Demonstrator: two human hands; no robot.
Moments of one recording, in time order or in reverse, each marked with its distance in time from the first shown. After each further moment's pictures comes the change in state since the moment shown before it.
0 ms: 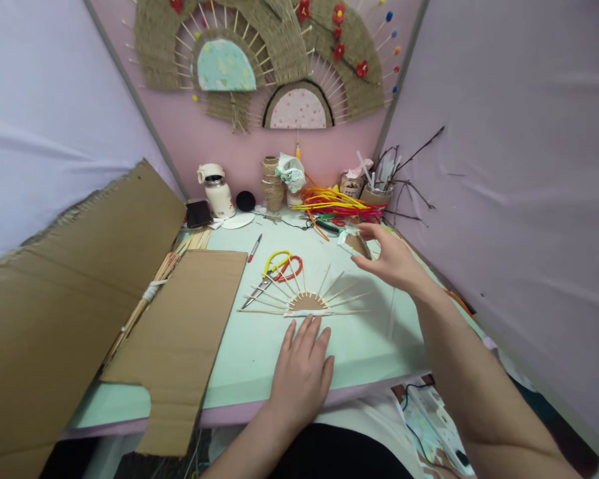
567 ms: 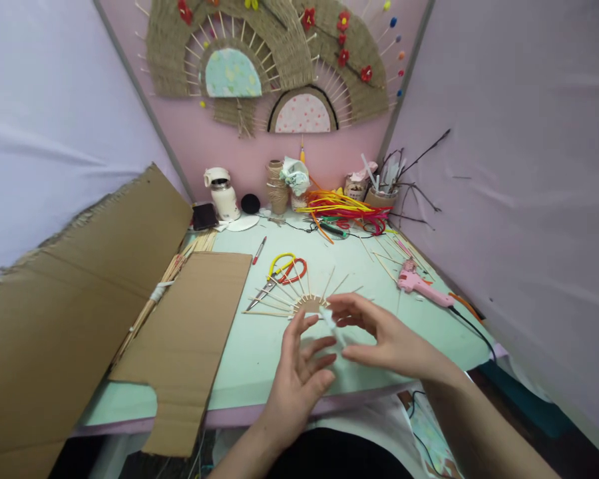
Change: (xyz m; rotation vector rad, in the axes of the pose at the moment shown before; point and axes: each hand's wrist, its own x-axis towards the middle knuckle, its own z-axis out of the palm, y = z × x) left_hand 0.001 0.007 -0.032 -1.588 0.058 -0.583; right_hand -0.087 -0.071 0.011 0.851 -0.481 0.088
